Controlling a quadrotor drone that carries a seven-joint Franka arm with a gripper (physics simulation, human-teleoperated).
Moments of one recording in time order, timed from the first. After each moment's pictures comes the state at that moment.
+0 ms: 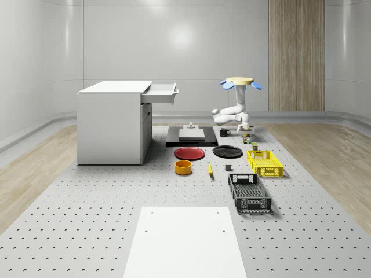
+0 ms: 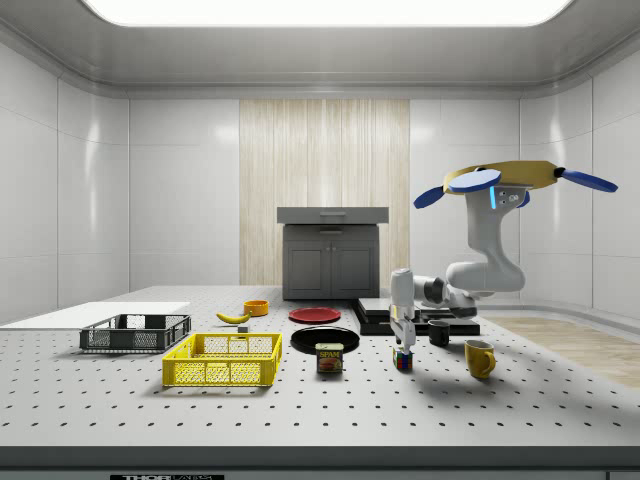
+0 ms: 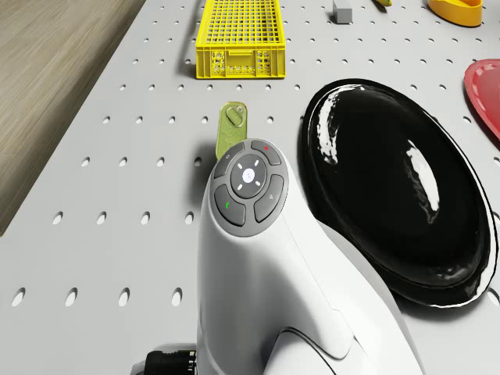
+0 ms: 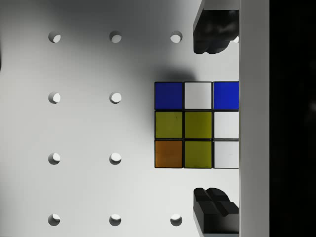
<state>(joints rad) -1.09 -1.22 1.31 -2.89 -1.91 1.29 1.62</state>
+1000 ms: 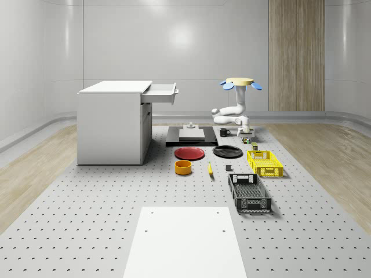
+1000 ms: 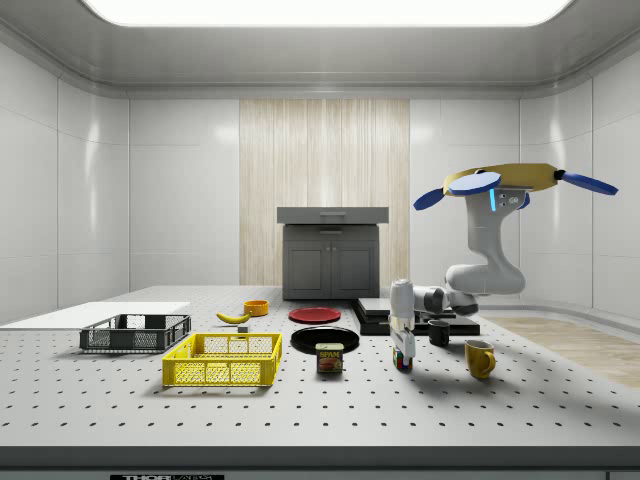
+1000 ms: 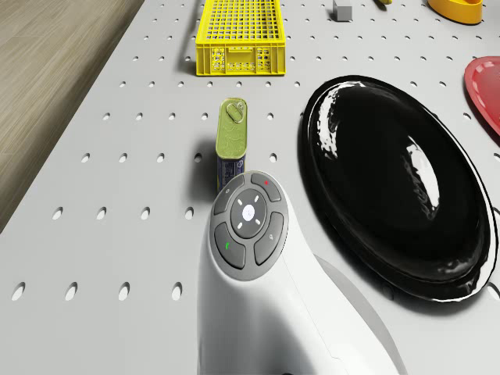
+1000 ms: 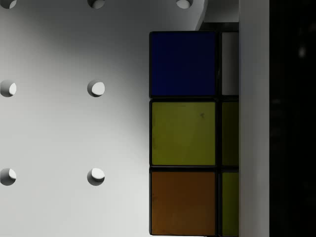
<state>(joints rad) -1.10 -1.31 1.21 -2.86 -1.98 1.42 1.62</state>
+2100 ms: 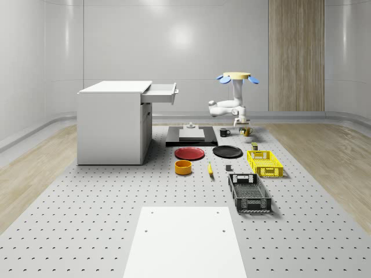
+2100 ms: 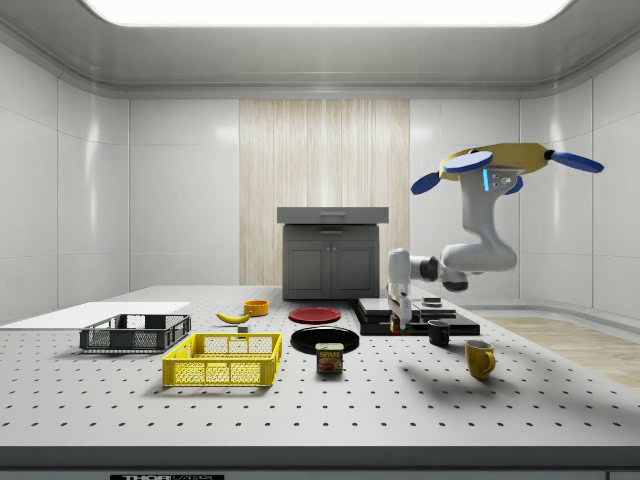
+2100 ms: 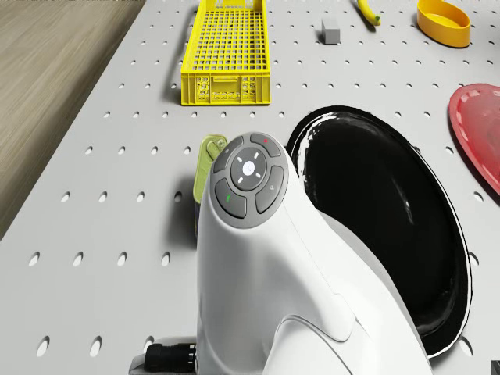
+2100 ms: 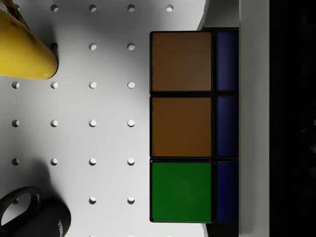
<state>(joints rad) -1.14 -1.35 1.37 -2.88 -1.82 1.41 1.66</state>
